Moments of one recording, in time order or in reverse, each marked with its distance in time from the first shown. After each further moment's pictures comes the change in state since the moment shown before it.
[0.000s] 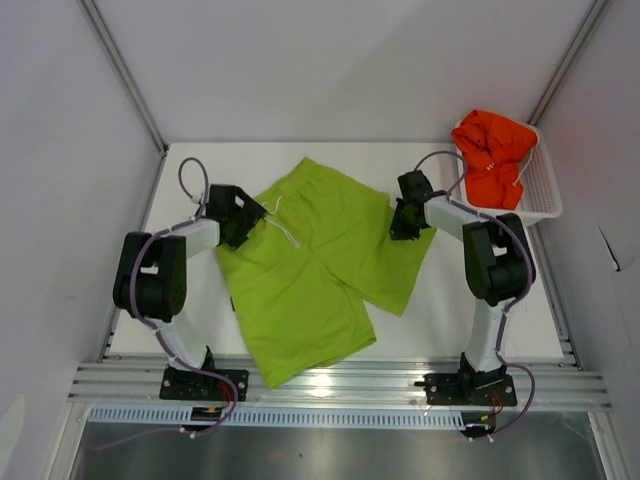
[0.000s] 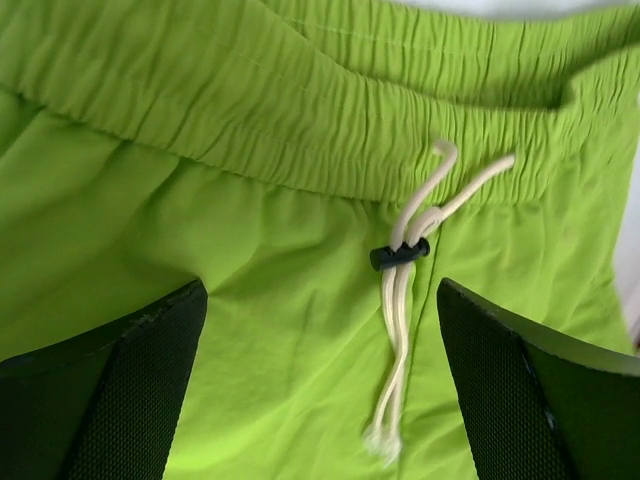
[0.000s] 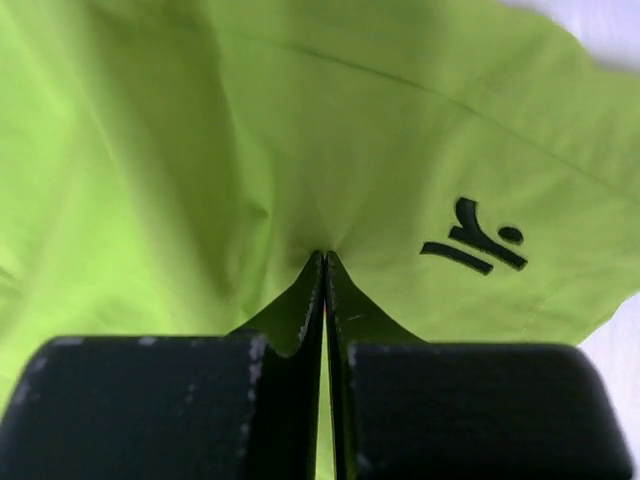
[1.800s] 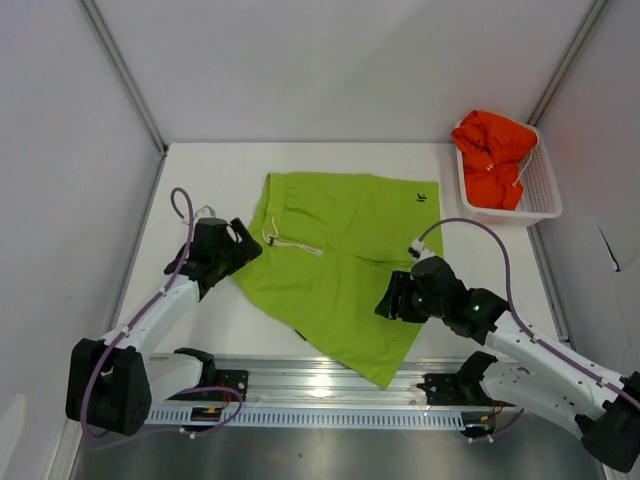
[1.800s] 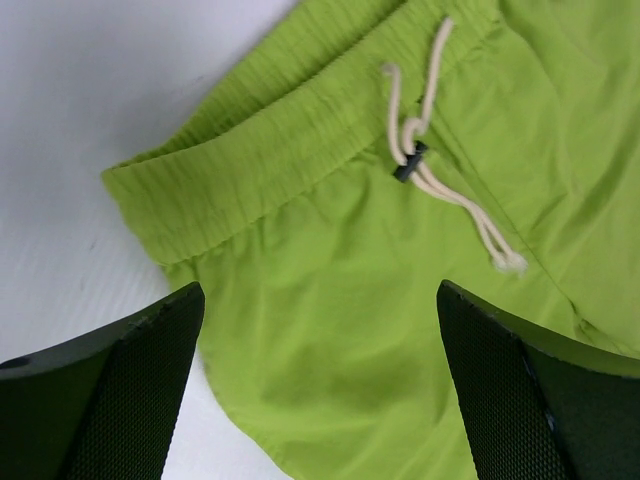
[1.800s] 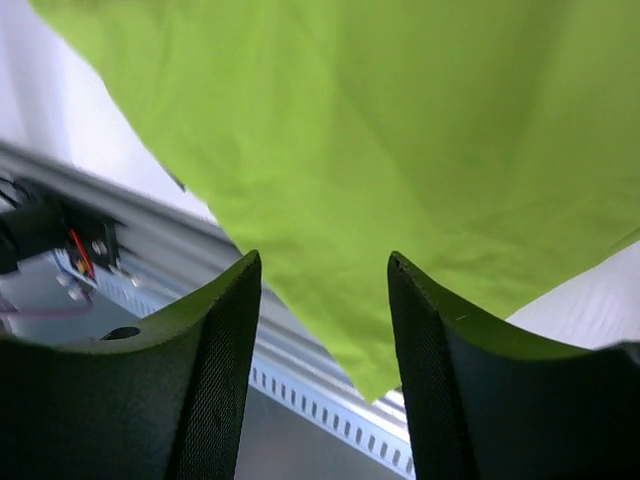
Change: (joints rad) left arm -0.117 -0.691 -0.375 -0.255 -0.092 0.200; right arm 0.444 -1.069 -0.615 -0.162 -0.059 0.253
